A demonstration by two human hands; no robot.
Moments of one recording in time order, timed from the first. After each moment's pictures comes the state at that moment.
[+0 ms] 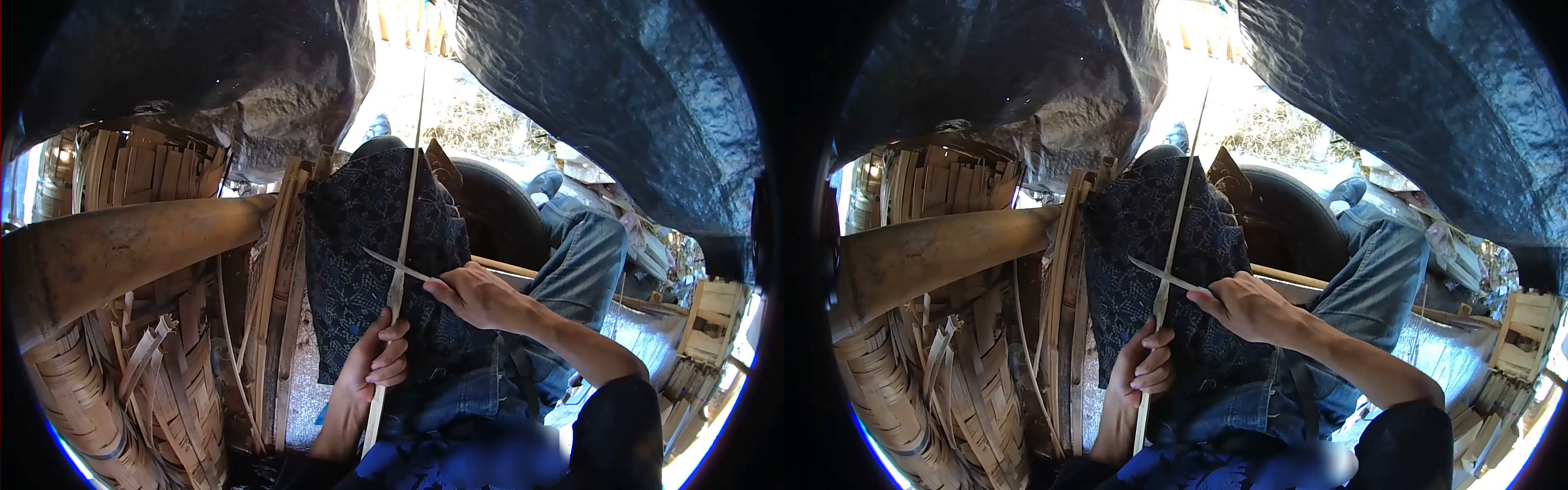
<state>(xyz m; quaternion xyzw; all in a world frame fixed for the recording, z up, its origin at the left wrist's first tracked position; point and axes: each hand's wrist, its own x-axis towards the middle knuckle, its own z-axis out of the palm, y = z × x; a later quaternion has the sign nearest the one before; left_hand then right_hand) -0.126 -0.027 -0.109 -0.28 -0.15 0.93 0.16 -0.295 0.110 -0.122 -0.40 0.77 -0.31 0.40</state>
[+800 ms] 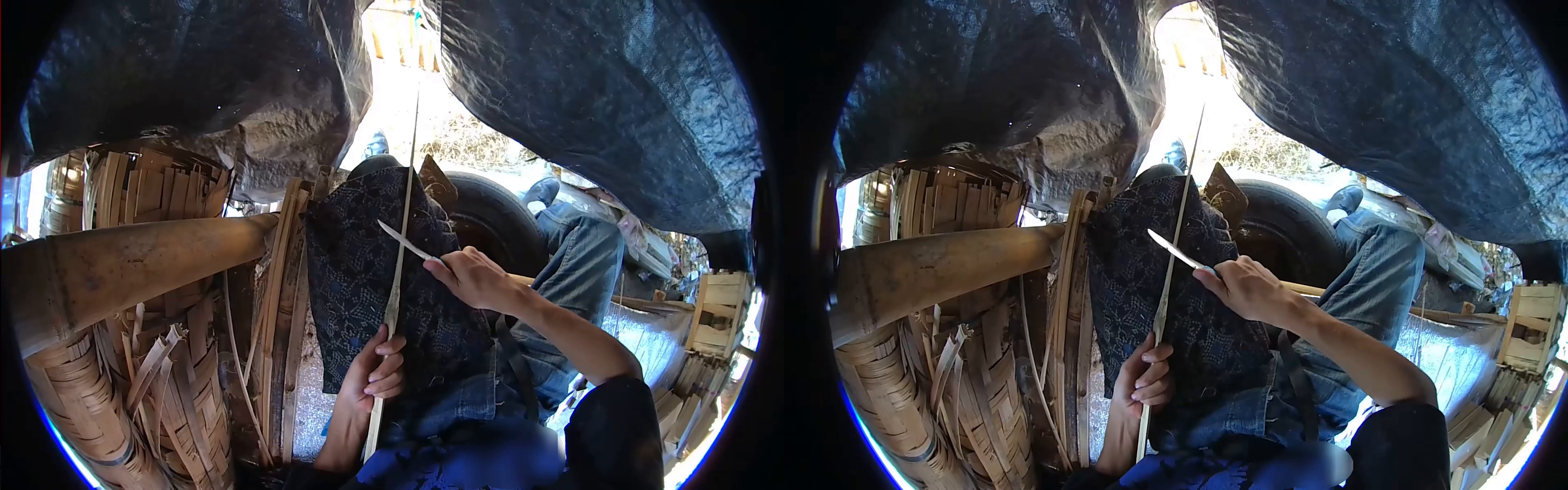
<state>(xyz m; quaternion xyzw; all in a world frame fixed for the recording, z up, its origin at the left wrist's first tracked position) -0.120 -0.023 -0.108 -0.26 -0.19 0.93 0.15 -0.316 0.111 -0.161 -0.45 0.81 -0.34 0.15</state>
